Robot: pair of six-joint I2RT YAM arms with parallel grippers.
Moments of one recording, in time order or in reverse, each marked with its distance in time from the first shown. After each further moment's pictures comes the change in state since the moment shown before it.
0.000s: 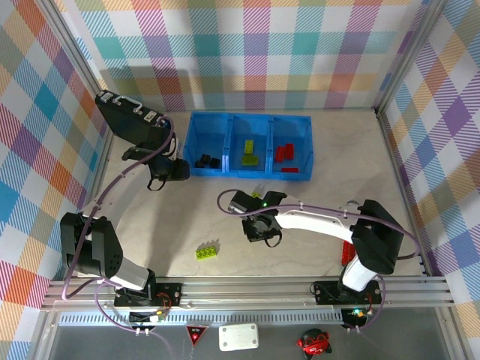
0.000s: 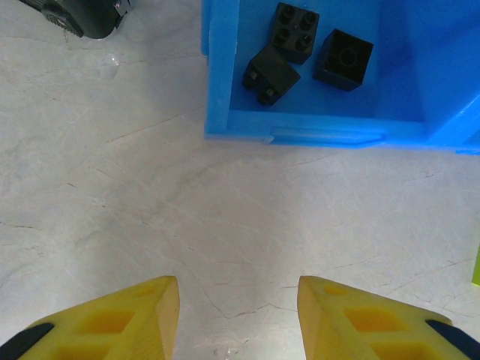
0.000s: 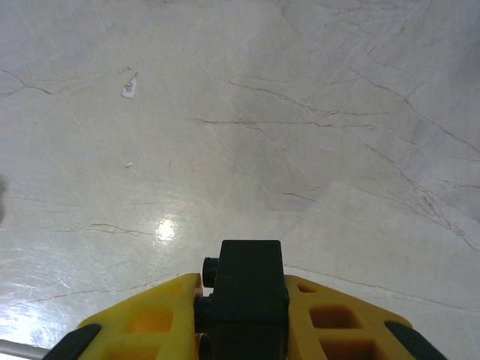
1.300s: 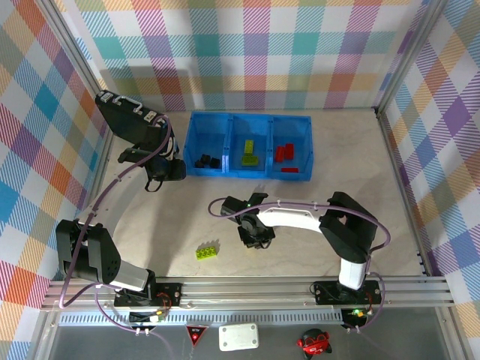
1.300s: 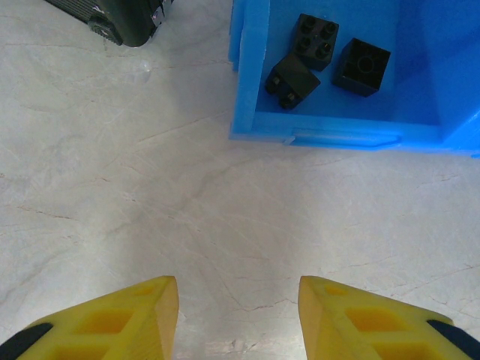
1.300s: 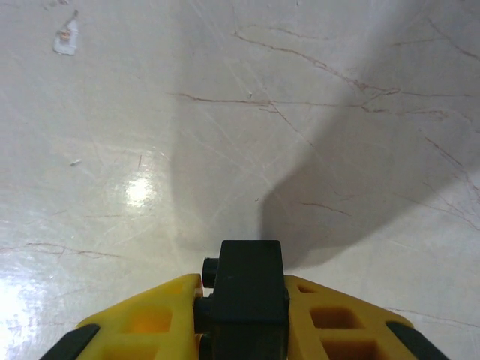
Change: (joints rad) left arm 0.001 -0.045 0.000 -0.026 -0.056 0.001; right arm 0.000 0.185 0.056 -0.034 -0.055 -0.042
